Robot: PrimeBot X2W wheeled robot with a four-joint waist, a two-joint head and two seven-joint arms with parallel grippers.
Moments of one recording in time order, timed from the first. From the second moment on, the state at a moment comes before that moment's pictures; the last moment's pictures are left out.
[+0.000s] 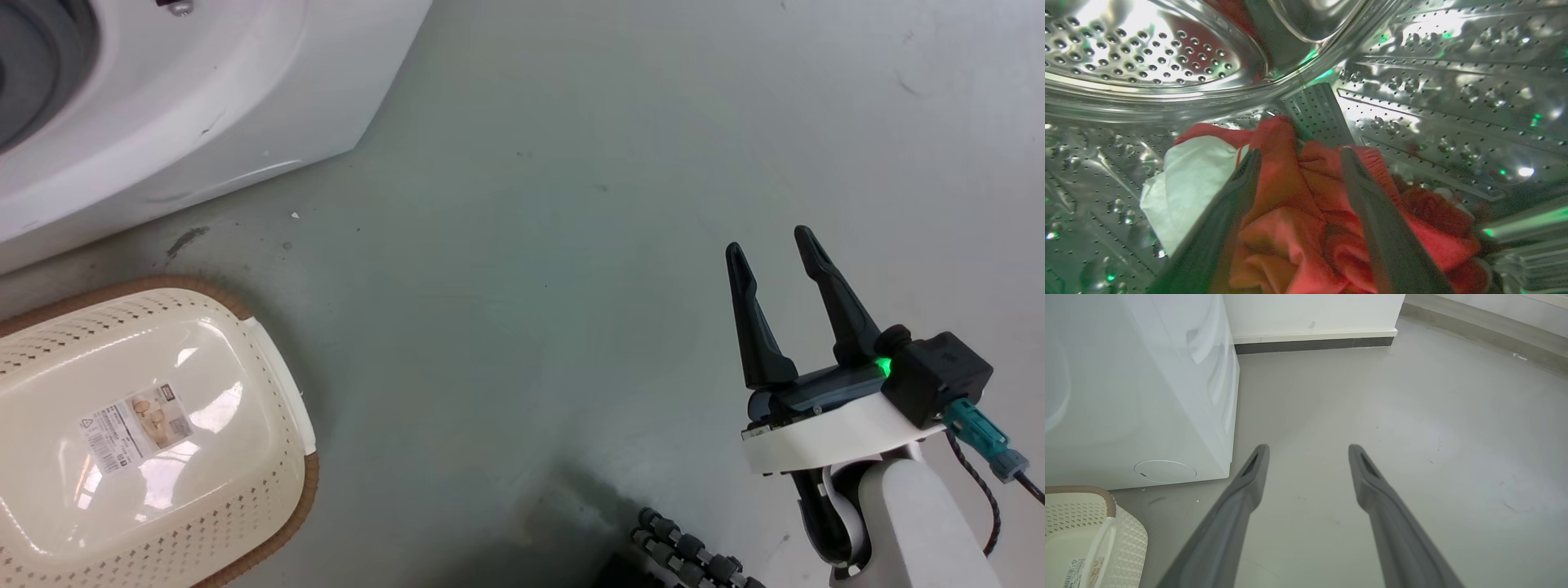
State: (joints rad) left arm -1.42 0.67 -0.18 0.95 -0.05 -0.13 0.25; right arm -0.25 -0.05 0.16 0.08 0.19 0.13 -0.26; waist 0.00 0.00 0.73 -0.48
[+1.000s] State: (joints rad) left arm -1.32 0.87 -0.31 0.63 -0.36 -0.02 0.75; right arm -0.28 -0.05 0.19 0.07 0.23 0.13 -0.26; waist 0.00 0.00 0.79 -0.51
